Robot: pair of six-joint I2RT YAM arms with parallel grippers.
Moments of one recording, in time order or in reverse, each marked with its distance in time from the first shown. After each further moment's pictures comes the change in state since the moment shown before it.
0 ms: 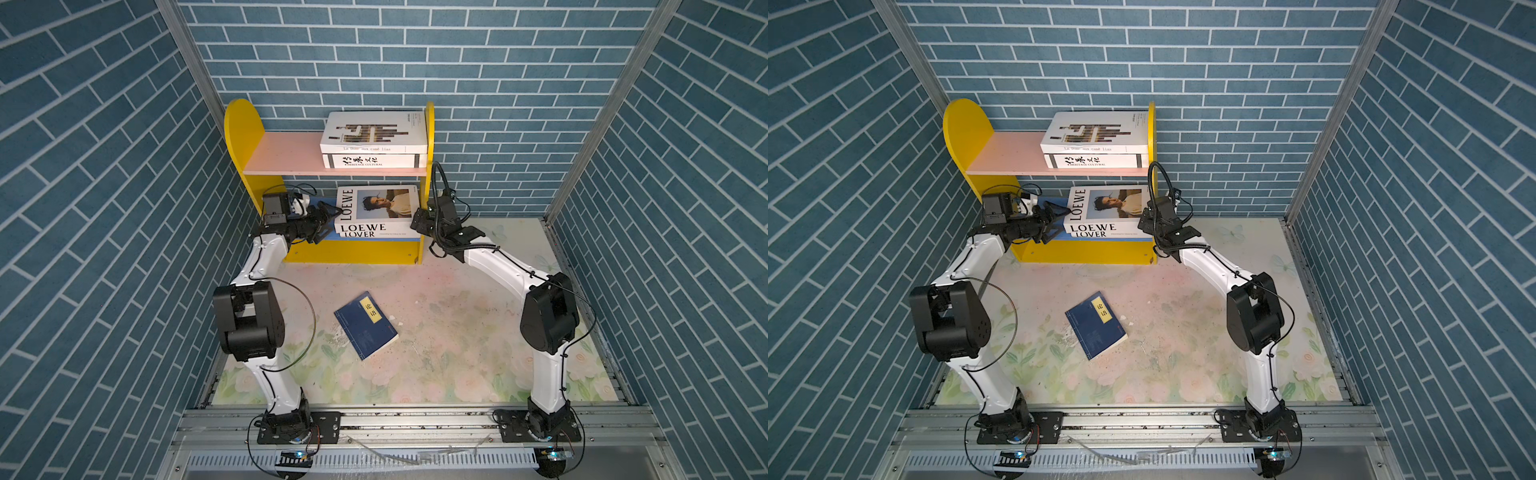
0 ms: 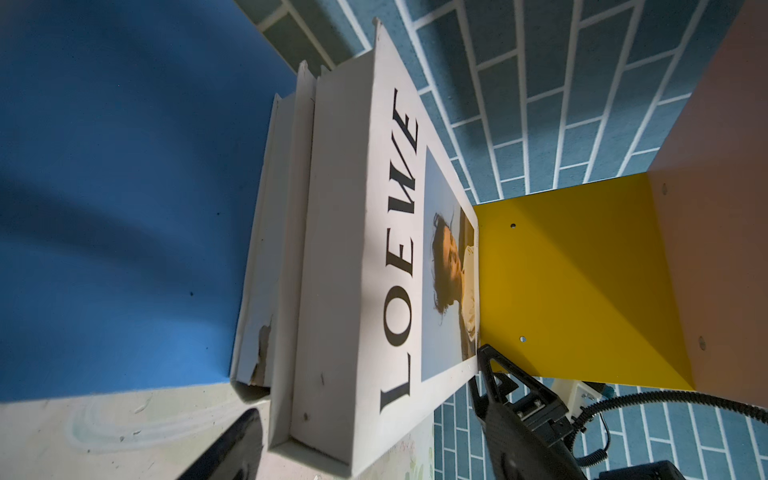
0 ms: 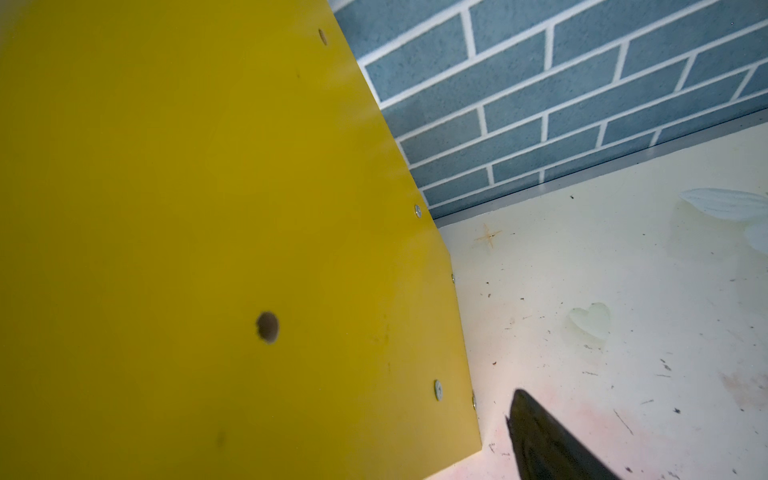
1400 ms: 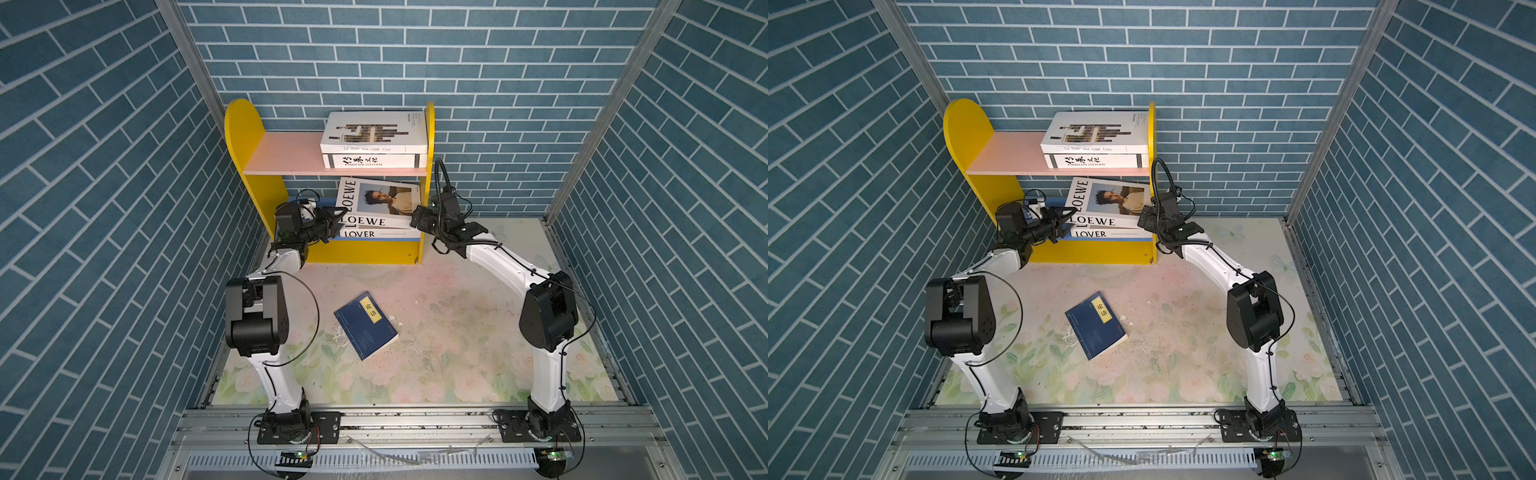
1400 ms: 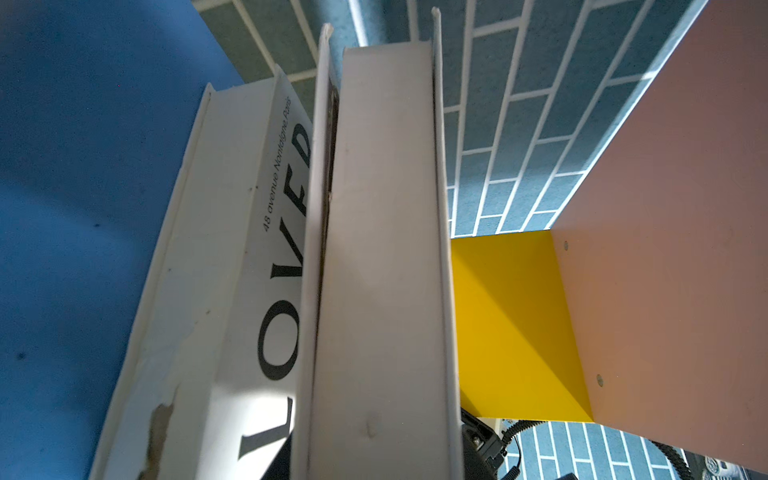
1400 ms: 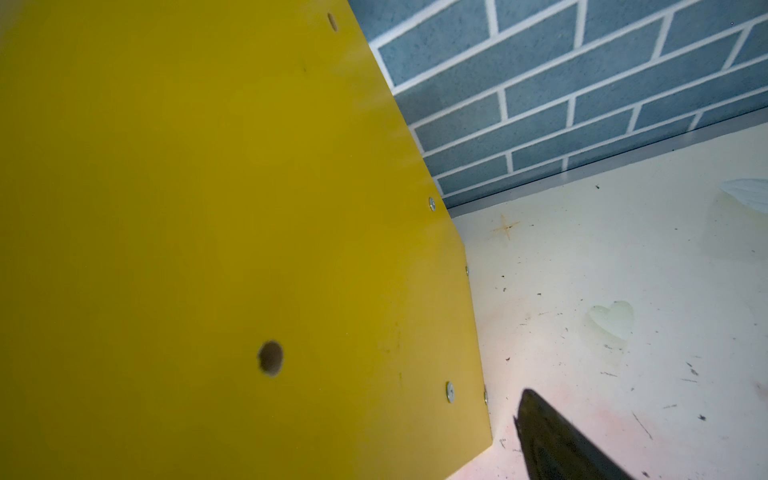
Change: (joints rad) left arm -0.055 0.034 -0.233 0.640 -0.004 -0.461; right arm -0.021 0.019 0.051 -0.040 -0.094 0.001
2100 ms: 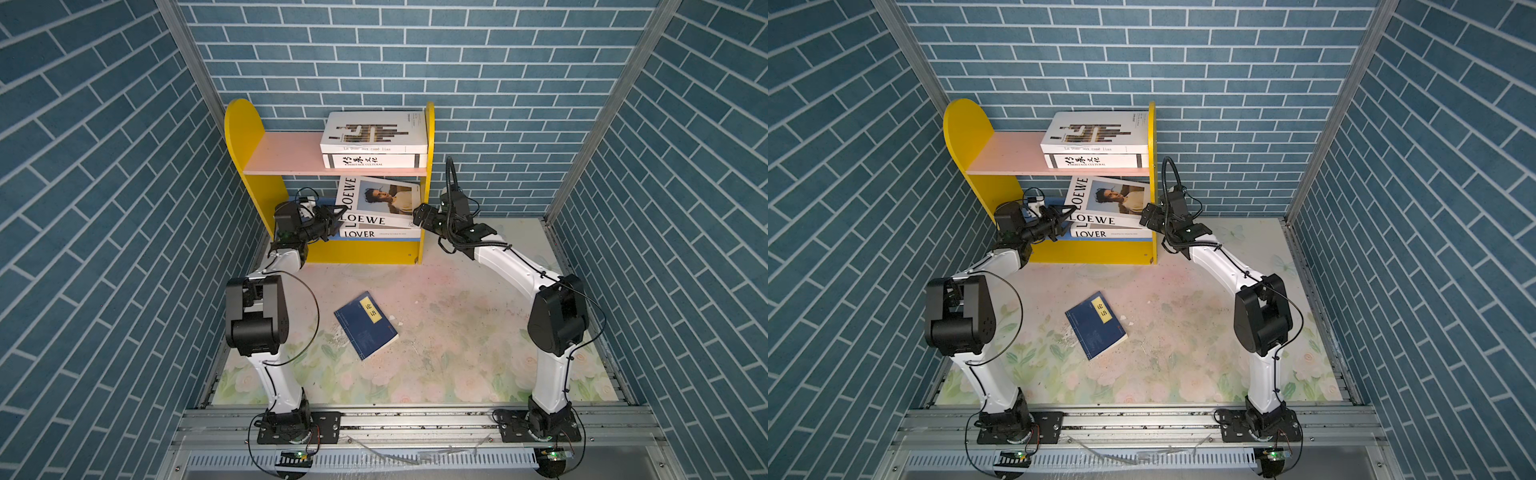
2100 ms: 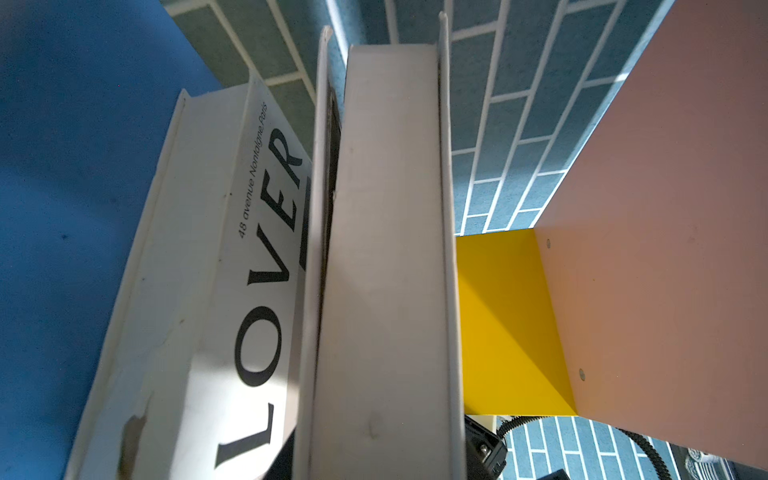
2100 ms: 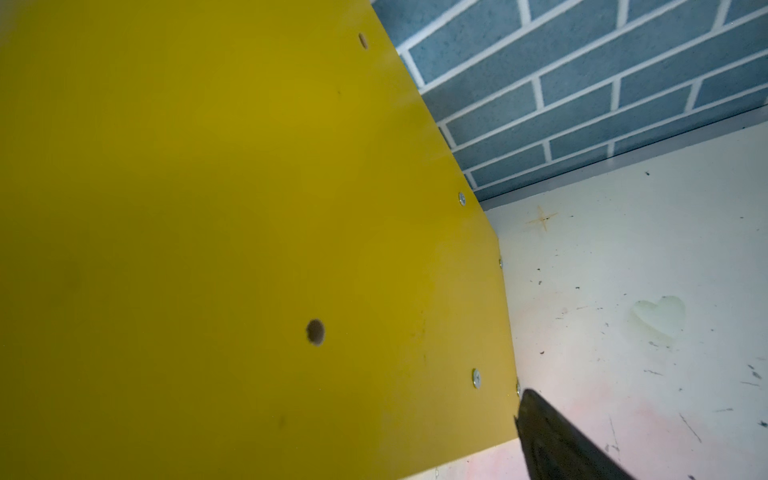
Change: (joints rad) left arm 0.003 0.003 0.000 0.059 0.010 -0.037; right arm -0.026 -0.050 -0.061 0.063 -0.119 0.034
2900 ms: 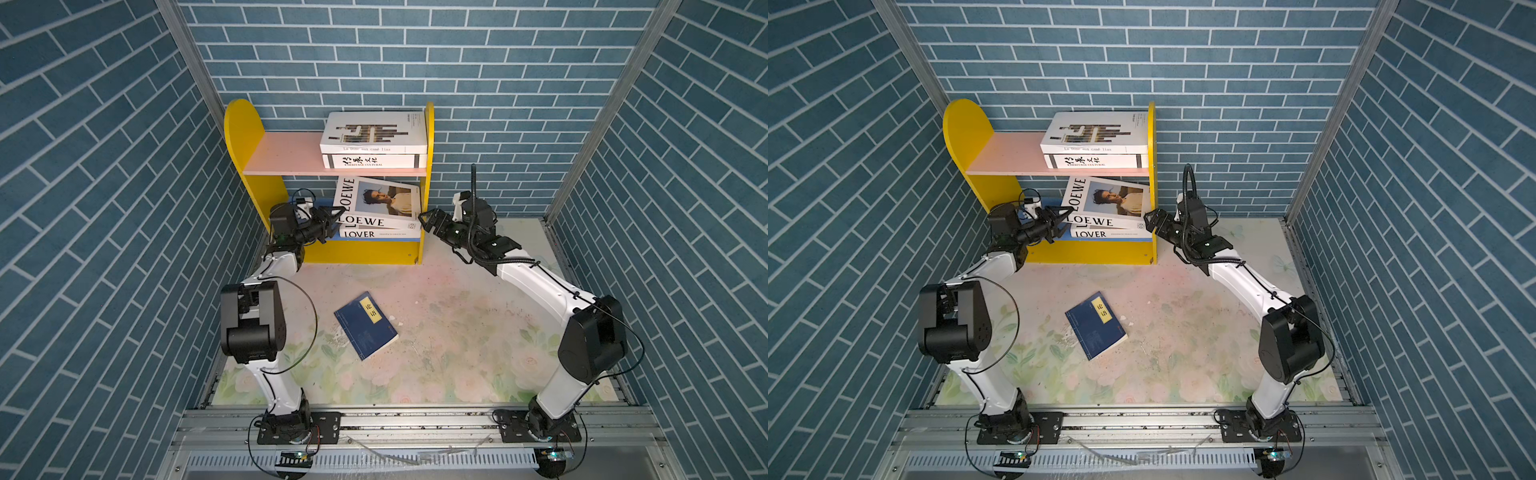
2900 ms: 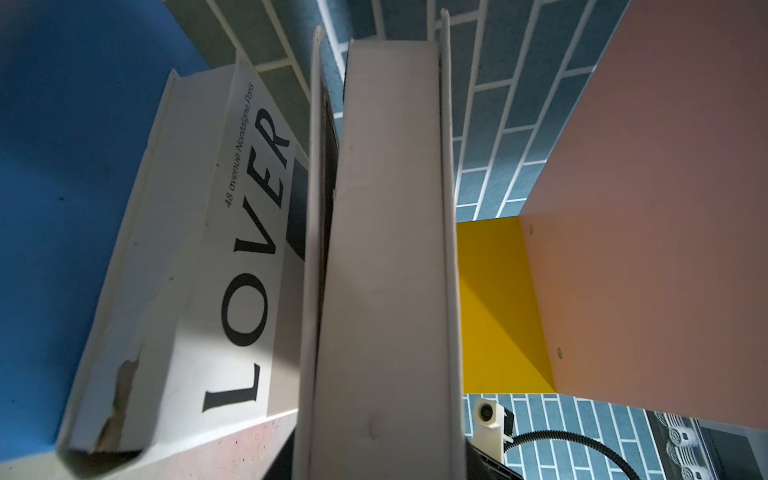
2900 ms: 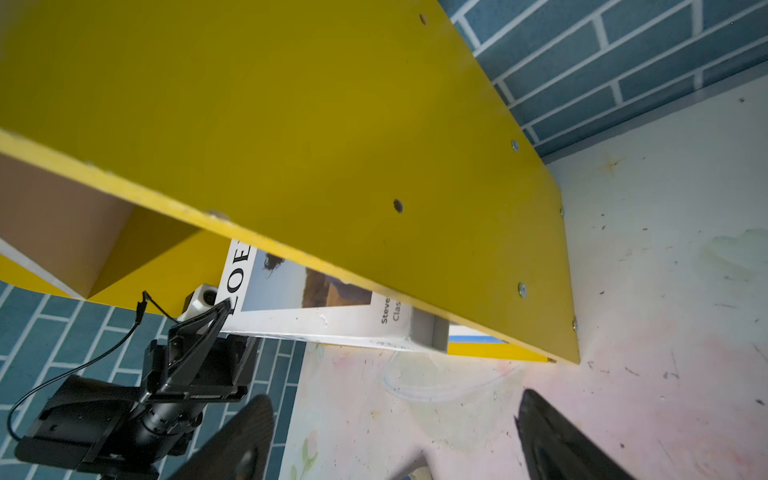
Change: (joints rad) left arm 0.016 -0.052 -0.039 -0.004 0.031 -0.015; right arm -0.030 -0.255 -0.282 0.128 -0.211 0.116
